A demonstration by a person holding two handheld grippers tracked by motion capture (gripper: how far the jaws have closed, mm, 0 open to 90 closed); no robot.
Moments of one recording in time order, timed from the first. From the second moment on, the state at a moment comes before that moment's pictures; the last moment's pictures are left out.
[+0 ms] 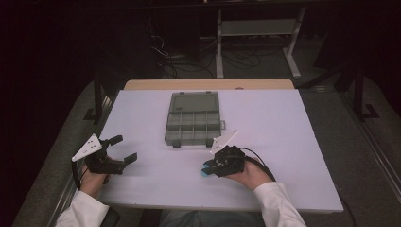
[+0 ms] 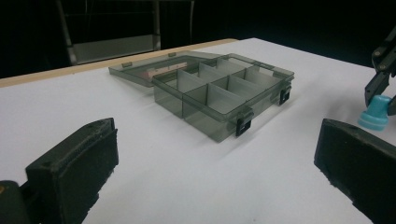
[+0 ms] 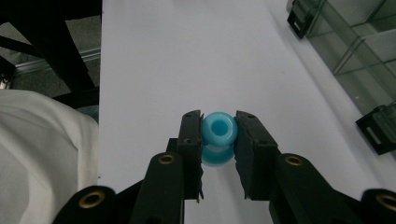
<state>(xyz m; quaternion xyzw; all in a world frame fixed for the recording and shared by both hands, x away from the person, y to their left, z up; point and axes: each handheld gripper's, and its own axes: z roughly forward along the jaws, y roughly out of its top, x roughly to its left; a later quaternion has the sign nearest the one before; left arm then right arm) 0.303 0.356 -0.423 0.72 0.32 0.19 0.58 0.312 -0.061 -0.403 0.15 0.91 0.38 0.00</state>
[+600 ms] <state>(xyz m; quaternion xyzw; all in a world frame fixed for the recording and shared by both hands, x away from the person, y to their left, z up) 0.302 0.356 -0.422 0.73 0.32 0.19 0.58 0.330 -0.063 -0.370 0.15 0.90 0.40 0.02</state>
